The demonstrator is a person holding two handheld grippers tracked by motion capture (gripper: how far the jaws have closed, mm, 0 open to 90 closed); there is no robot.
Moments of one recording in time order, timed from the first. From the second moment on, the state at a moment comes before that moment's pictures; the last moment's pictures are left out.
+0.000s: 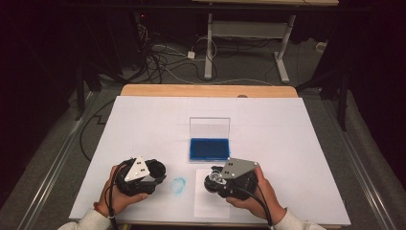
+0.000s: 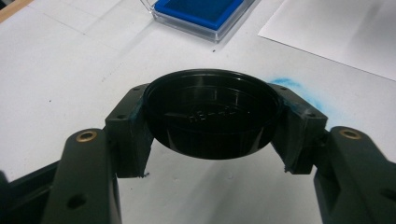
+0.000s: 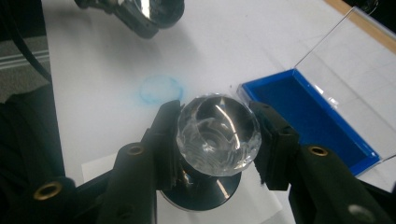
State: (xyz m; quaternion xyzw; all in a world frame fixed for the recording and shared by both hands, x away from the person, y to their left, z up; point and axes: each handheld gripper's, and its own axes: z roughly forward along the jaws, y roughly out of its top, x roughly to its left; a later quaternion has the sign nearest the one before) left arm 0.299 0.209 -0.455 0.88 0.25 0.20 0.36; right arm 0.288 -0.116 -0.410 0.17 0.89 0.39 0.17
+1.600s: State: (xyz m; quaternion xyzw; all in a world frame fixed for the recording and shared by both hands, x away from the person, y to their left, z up) left arm 0.299 0.206 -0.458 0.88 0.25 0.20 0.36; right arm 0.288 -0.104 -0.446 0.17 0.92 0.33 0.16
